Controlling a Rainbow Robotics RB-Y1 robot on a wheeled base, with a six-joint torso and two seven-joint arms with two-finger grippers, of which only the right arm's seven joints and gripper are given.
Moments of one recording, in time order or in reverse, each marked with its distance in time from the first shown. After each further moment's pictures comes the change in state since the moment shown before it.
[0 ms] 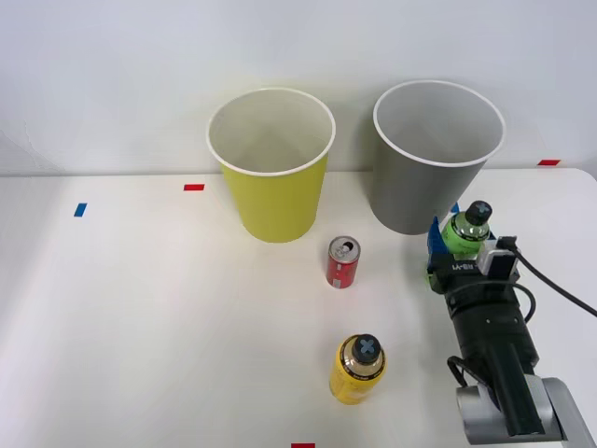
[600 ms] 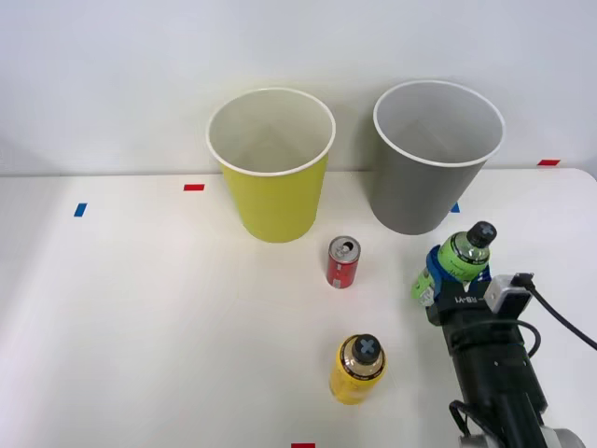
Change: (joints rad) arm 0.227 -0.034 0.138 -0.184 -0.150 -0.031 0.000
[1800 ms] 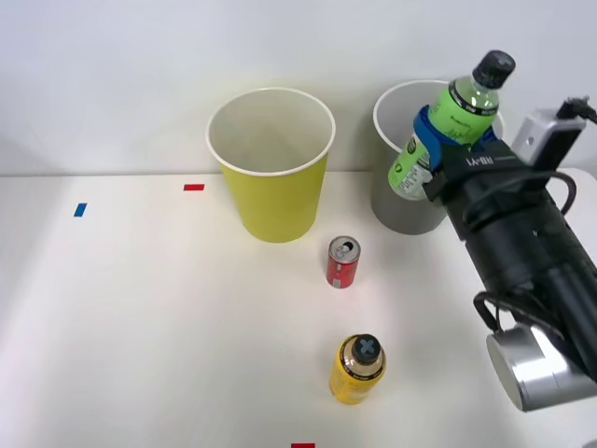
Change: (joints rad) arm -0.301 -0.277 0.119 -0.485 -0.218 0.577 -0.063
